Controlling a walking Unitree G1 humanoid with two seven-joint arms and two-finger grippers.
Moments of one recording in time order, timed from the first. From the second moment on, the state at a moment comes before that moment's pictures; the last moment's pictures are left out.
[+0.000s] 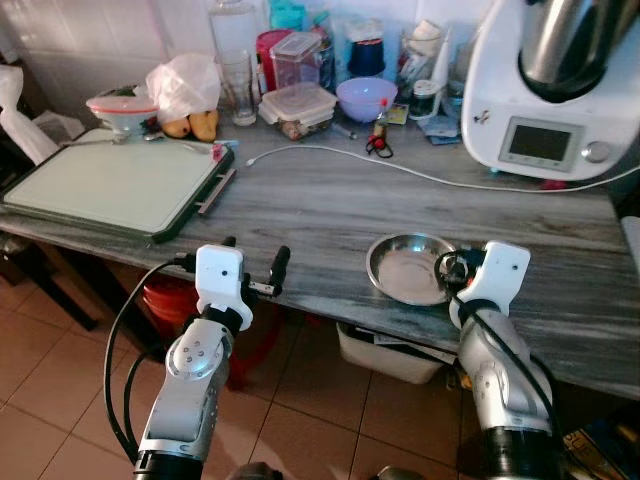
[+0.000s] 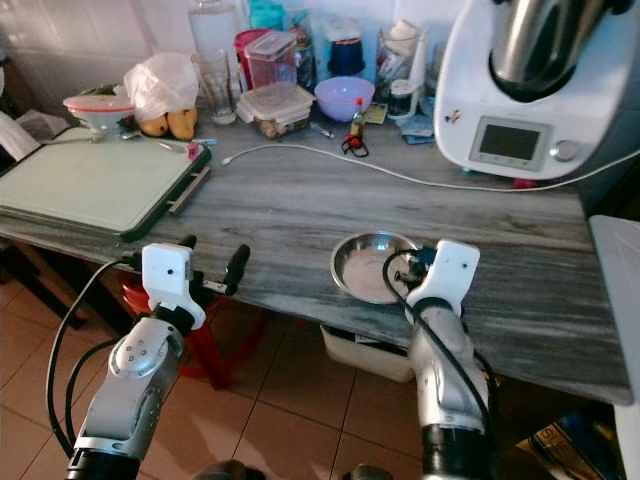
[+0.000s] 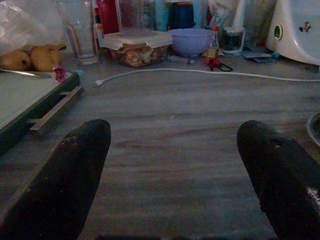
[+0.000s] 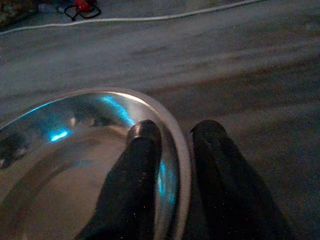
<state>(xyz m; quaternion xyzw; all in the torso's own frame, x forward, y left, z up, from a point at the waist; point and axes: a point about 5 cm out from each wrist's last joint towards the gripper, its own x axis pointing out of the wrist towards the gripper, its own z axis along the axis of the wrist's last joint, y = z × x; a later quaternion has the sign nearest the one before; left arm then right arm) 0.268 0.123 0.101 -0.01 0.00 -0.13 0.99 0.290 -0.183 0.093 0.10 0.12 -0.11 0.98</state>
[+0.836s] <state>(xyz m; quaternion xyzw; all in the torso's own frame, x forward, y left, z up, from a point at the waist) 0.266 0.129 0.098 -0.01 0.01 -0.10 0.99 0.263 -0.184 0.129 0.04 0.01 -0.08 1.00</state>
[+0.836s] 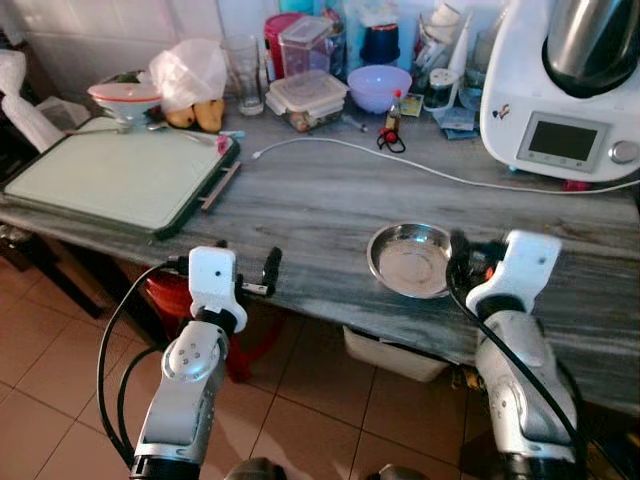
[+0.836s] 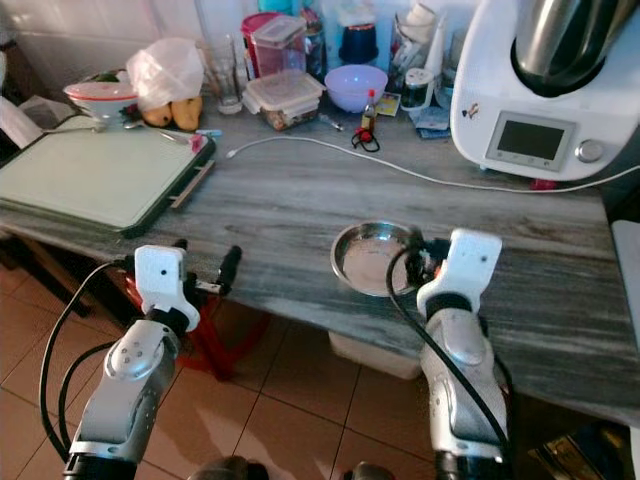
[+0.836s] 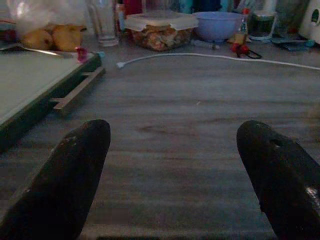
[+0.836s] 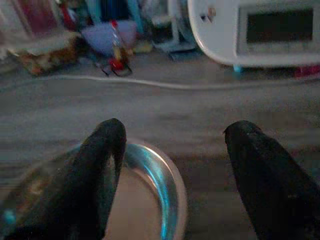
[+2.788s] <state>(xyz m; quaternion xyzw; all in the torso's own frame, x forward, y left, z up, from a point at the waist) 0.260 0.122 0.089 -0.03 0.03 -0.11 0.99 0.262 -0.184 0.122 -0.01 0.01 -0.07 1.00</state>
